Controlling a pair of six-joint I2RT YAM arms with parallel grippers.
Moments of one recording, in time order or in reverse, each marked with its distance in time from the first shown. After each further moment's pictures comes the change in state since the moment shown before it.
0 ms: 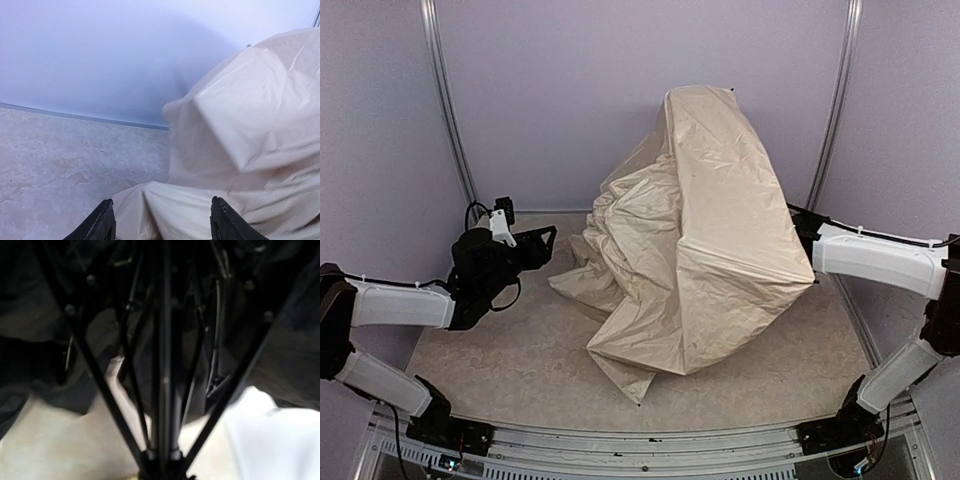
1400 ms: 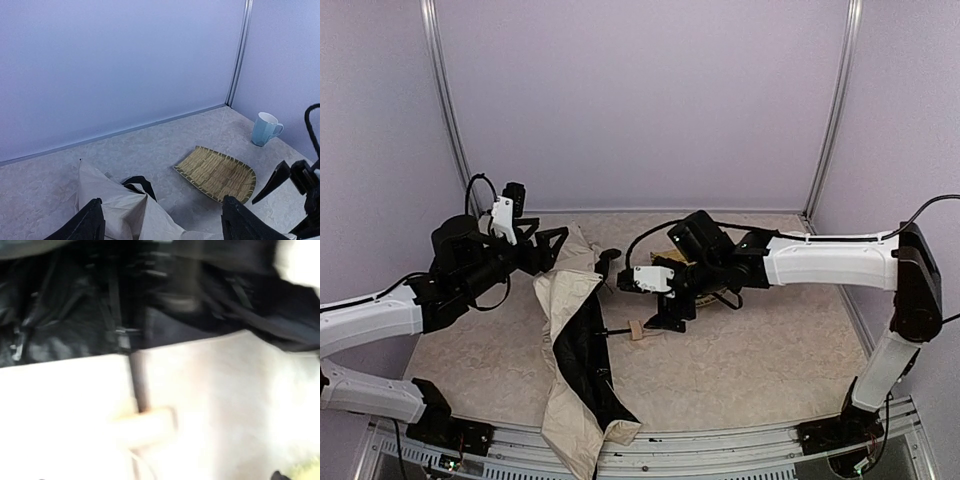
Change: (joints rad) left arm -0.159 -0.294 0.088 -0.373 0.018 0.312; right arm 0.146 0.256 0.074 -0.288 -0.019 0.126
